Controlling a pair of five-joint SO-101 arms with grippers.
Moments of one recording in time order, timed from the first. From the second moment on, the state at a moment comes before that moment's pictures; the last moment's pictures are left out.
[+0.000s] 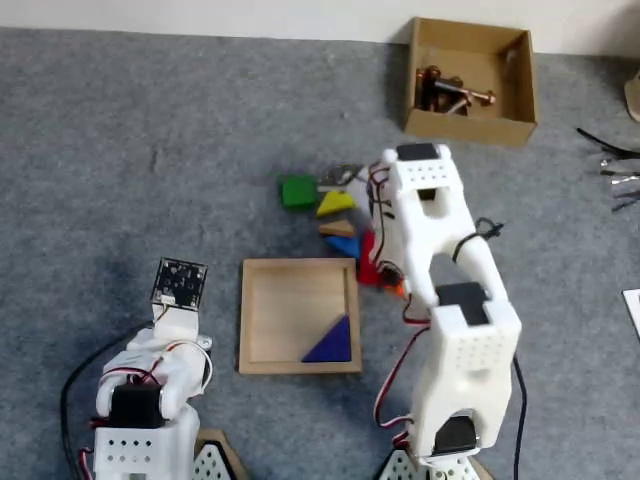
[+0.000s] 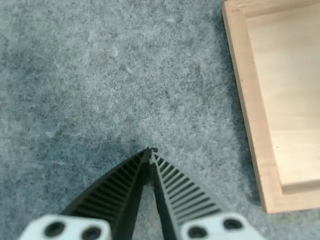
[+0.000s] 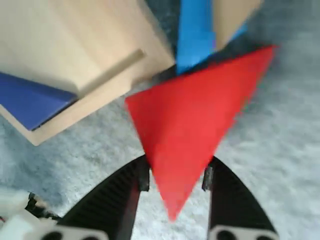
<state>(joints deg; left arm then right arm) -5.8 -103.8 96.0 76.1 -4.4 -12.8 23.8 -7.7 91.3 52.7</state>
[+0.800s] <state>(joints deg) -5.8 -103.8 96.0 76.1 -4.4 -14.5 15.3 3.9 82.3 54.9</state>
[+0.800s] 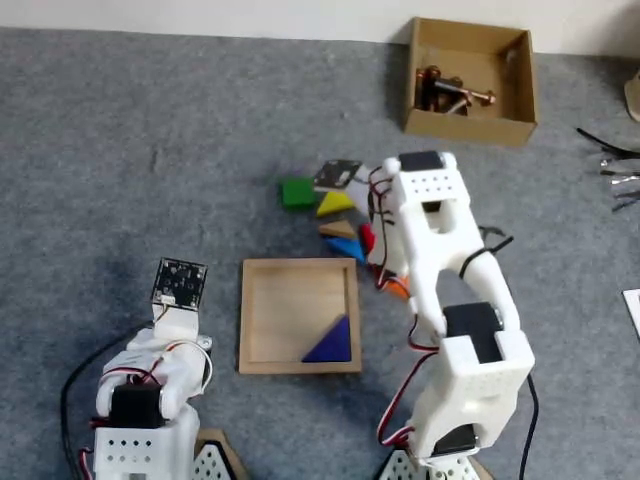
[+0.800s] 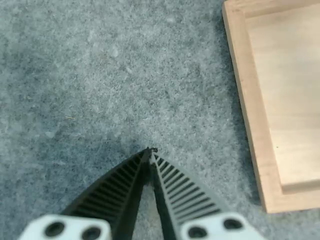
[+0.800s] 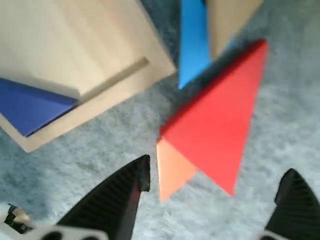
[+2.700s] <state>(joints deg) -5.8 -103.8 96.0 76.1 -4.4 -17.1 14.9 12.4 70.8 52.9</state>
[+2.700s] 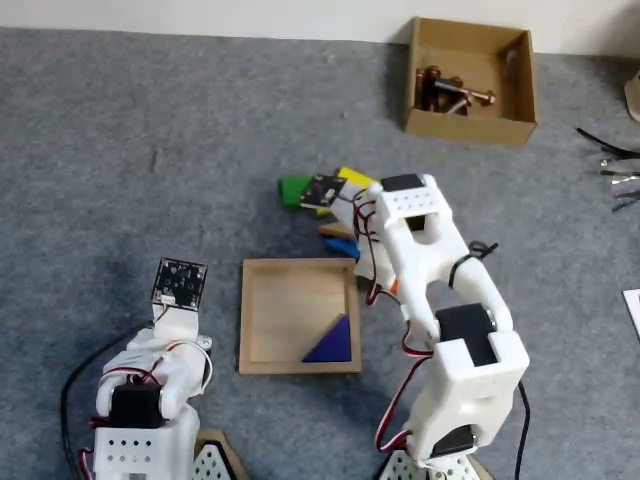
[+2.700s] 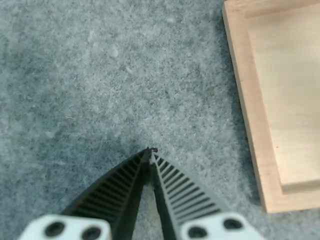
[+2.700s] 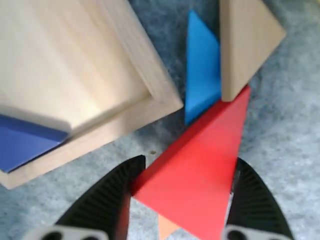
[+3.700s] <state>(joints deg) -5.8 -103.8 96.0 76.1 -4.4 -33.1 14.9 -1.5 86.6 45.3</state>
